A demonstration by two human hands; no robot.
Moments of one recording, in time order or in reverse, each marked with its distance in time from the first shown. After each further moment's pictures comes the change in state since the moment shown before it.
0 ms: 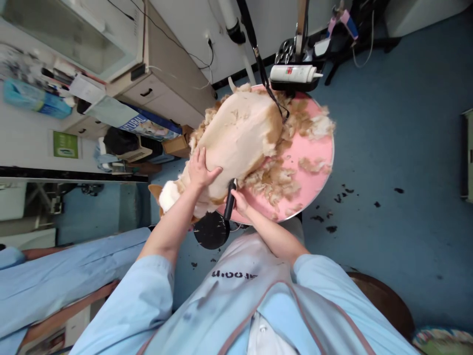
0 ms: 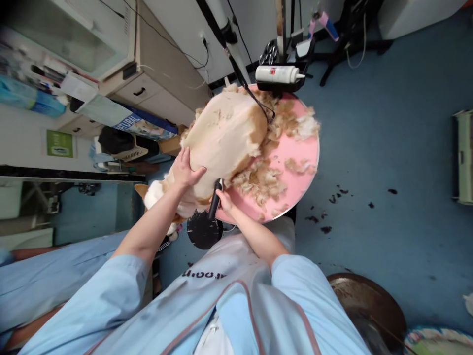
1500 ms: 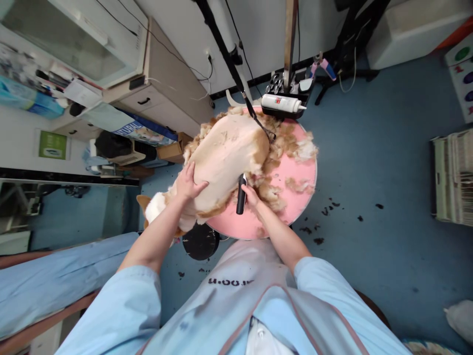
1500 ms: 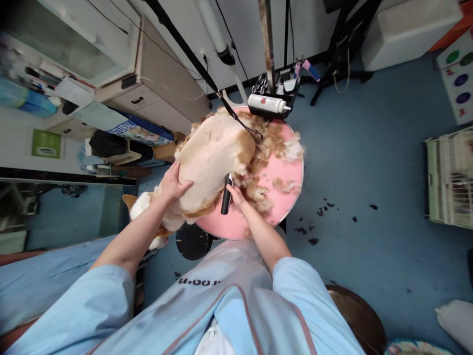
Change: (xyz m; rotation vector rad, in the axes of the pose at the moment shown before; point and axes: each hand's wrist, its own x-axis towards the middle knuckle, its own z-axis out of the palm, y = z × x) left_hand 0.011 -0.010 -0.013 -0.004 -0.082 -0.014; right_hand -0.004 -0.124 -0.049 -0.163 0.044 -0.097
